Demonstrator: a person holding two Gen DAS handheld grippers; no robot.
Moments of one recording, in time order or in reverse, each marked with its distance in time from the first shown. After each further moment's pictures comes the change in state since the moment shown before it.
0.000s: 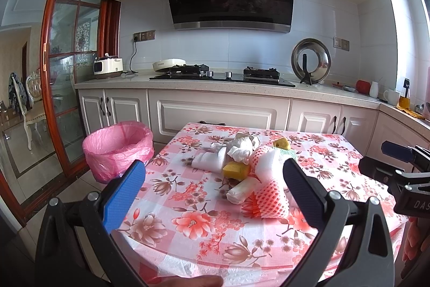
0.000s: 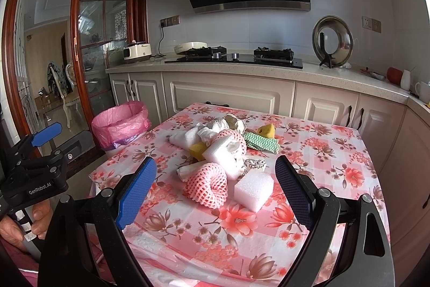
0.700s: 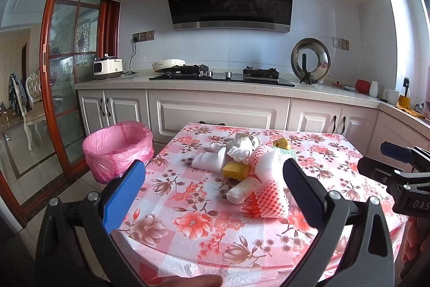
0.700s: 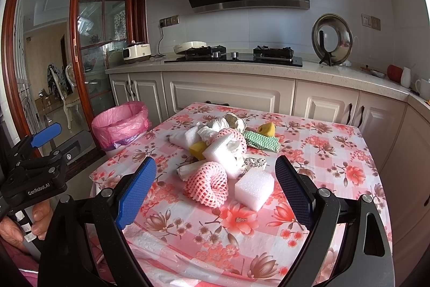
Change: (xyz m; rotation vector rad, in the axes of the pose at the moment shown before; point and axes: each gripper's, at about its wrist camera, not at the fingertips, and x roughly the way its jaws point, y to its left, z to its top) left arm -0.001 0.000 0.001 0.000 0.000 0.001; right arm 0.000 0.000 0.000 0.005 0.001 0.001
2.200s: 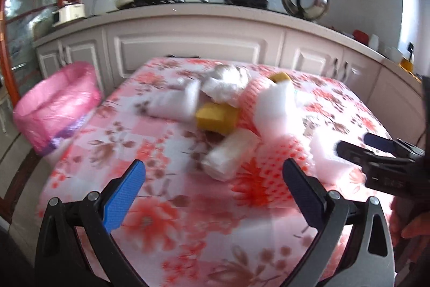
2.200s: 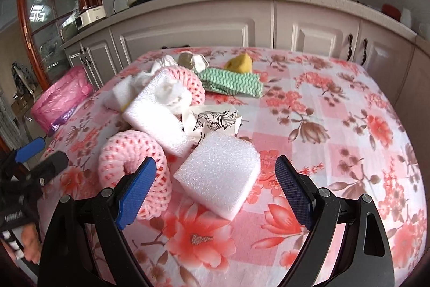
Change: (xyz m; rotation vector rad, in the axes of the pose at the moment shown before) left arm 0.189 -0.022 -0.063 0.026 0.331 -0.152; right arm 0.186 -0.067 -0.048 0.157 0.297 -0.093
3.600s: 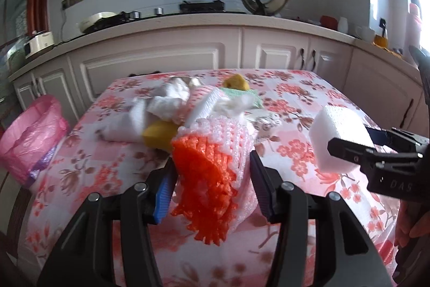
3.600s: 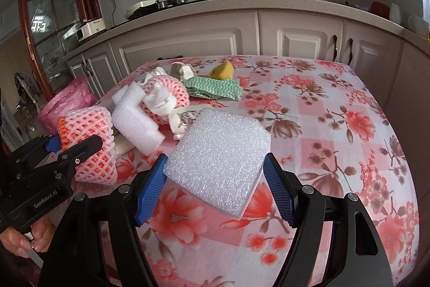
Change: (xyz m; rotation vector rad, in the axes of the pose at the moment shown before) left arm -0.006 -0.056 0.006 0.126 -0.042 -0.066; right arm -0.046 -0.028 -0.013 0.017 -0.066 0.015
